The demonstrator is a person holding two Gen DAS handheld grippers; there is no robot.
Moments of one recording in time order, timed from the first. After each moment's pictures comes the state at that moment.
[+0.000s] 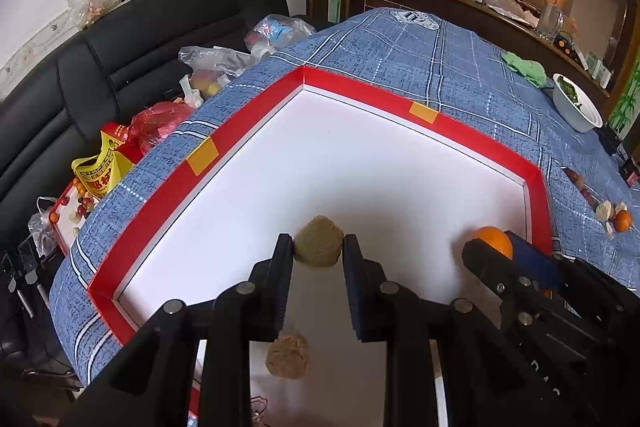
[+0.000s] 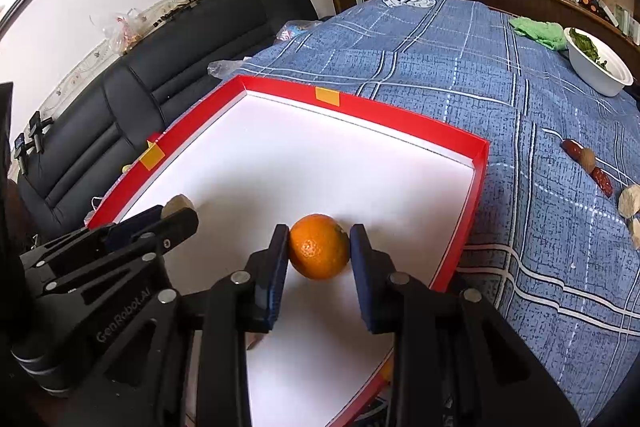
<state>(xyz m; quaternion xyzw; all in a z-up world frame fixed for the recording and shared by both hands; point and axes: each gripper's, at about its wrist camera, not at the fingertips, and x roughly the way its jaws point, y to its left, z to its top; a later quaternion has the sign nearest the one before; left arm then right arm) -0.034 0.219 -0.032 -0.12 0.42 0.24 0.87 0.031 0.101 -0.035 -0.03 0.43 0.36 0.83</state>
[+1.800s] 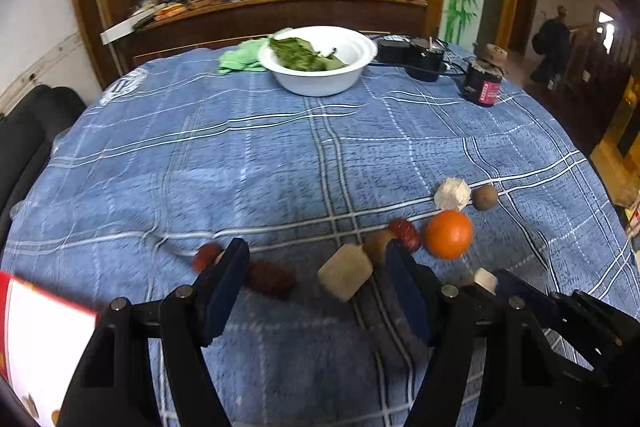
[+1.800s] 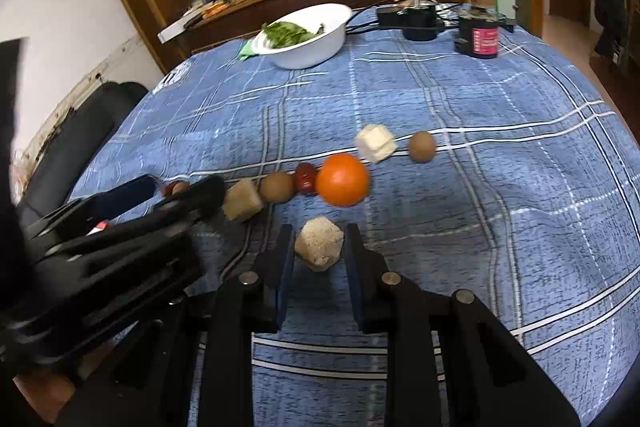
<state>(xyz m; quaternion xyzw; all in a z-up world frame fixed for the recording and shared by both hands) 0.157 -0.055 -0.029 0.04 0.41 -0.03 0.91 0.122 -0.179 -0.046 0.12 0.43 0.13 0.89</state>
